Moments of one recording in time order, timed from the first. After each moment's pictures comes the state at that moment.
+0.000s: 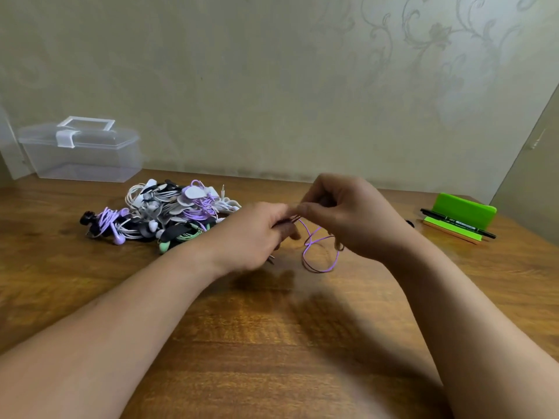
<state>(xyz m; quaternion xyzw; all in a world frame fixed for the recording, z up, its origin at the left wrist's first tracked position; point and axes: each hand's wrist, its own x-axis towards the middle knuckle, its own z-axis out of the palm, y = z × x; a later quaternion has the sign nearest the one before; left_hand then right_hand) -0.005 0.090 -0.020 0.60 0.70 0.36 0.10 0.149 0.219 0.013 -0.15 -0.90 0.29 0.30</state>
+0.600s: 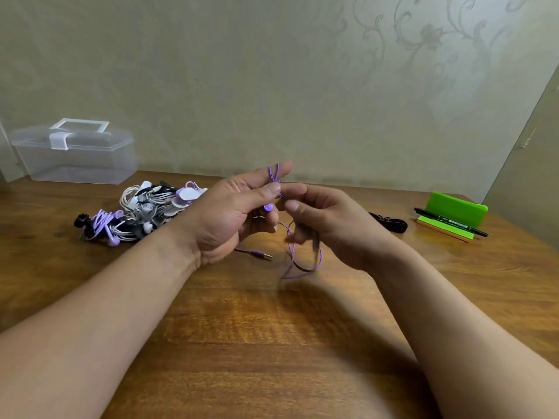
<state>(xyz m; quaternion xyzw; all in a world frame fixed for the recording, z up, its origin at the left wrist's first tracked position) -0.005 0.085 0.000 0.47 0.47 0.65 0.36 0.136 0.220 -0.005 -0.08 -0.80 0.55 0.22</state>
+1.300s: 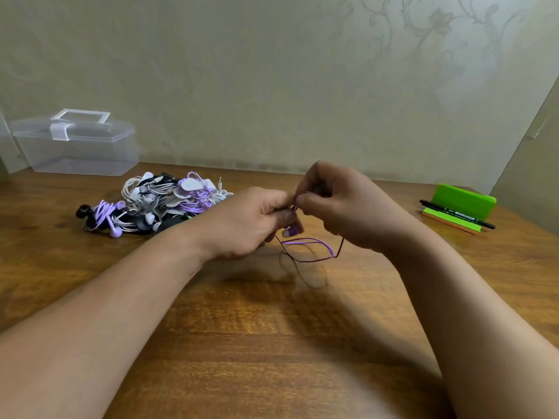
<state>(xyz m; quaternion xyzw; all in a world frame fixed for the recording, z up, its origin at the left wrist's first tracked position) -0.009 0.084 -0.009 0.63 0.68 0.35 0.14 0.152 0.210 0.021 -0.15 -0.91 0.30 0.25</state>
